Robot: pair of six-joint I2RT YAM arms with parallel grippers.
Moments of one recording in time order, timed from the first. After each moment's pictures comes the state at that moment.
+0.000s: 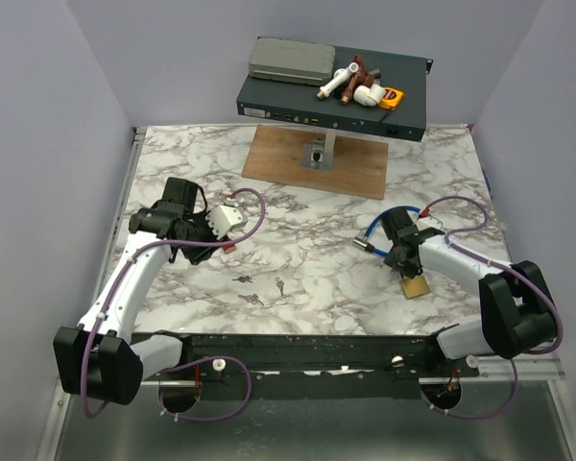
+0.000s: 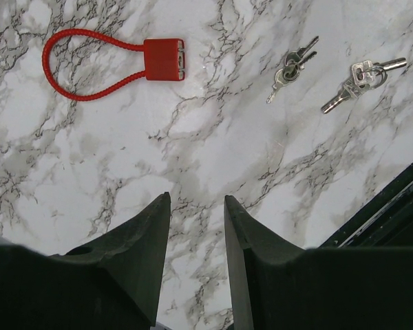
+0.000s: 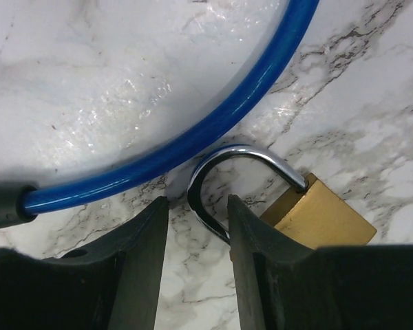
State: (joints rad) left arm -0.19 1.17 1.03 -0.99 0.27 0.80; right arm 0.37 1.41 0.70 -0.57 0.45 0.92
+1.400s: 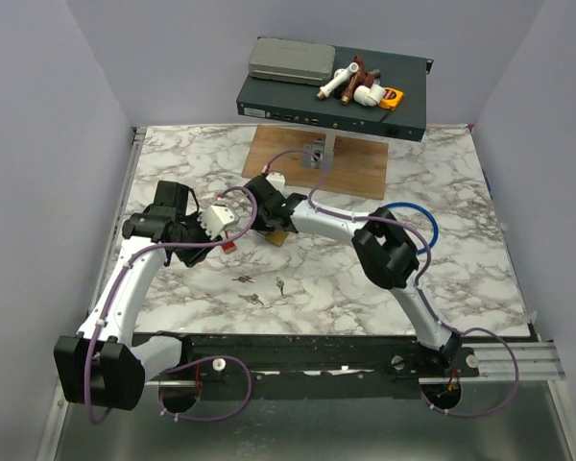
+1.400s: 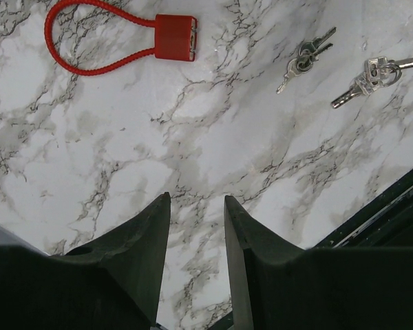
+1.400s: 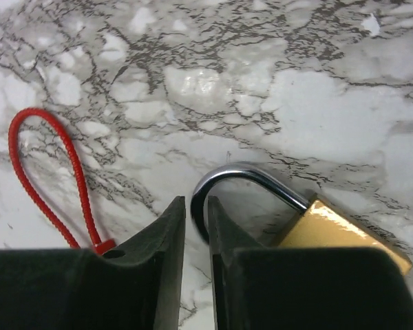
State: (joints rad) left arm -0.13 1.14 1.00 -0.99 0.27 0.77; right arm 0.87 2.33 1.83 -0.37 0.25 0.81
